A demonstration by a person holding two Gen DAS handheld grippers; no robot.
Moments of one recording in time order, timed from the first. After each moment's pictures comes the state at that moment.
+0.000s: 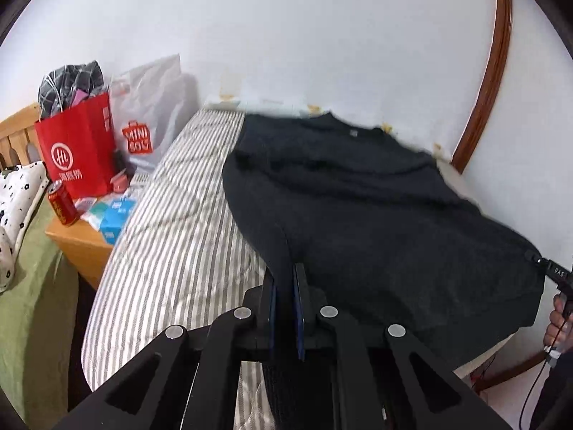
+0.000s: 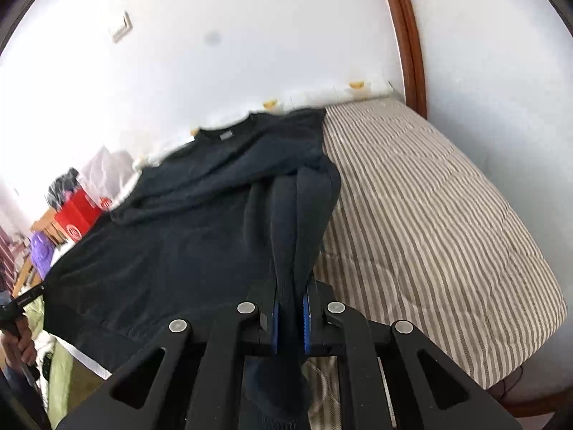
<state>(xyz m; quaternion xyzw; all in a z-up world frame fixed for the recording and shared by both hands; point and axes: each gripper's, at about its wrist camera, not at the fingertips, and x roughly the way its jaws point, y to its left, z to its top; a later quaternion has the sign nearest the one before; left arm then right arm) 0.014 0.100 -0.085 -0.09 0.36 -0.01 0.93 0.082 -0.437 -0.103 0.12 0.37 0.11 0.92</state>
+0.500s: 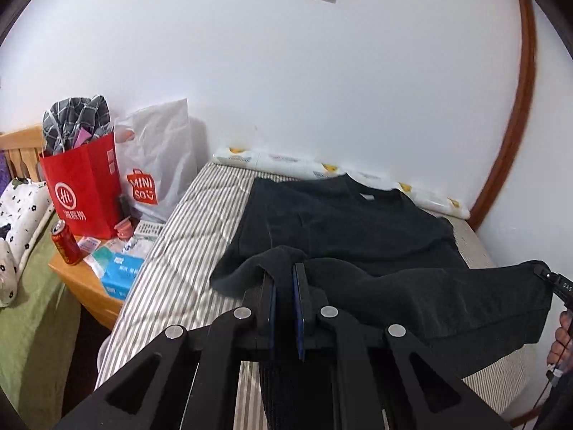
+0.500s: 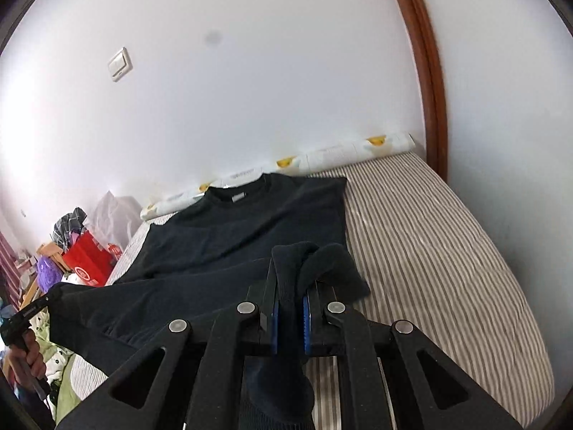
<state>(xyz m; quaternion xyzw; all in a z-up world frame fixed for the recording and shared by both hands) 0.096 0.095 -0.035 -0.10 0.31 0.04 0.95 0.185 -0.420 -0.038 0.12 0.32 0.12 0.93</state>
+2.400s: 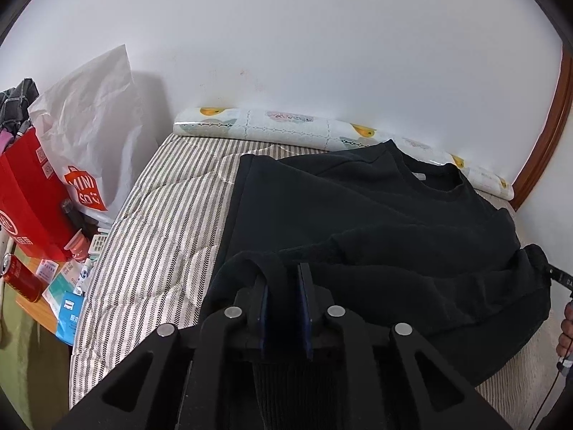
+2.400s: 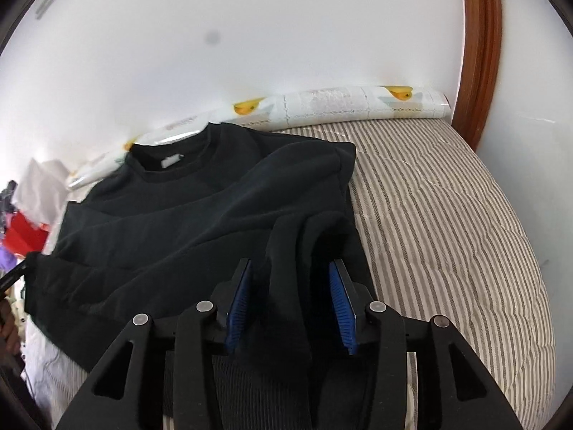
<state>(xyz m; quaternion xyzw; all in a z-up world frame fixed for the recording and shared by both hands) 0.289 0.117 -0.117 -0.08 0.40 0.02 0.91 0.361 -0.377 -0.126 0.06 0.44 0.07 0.89</state>
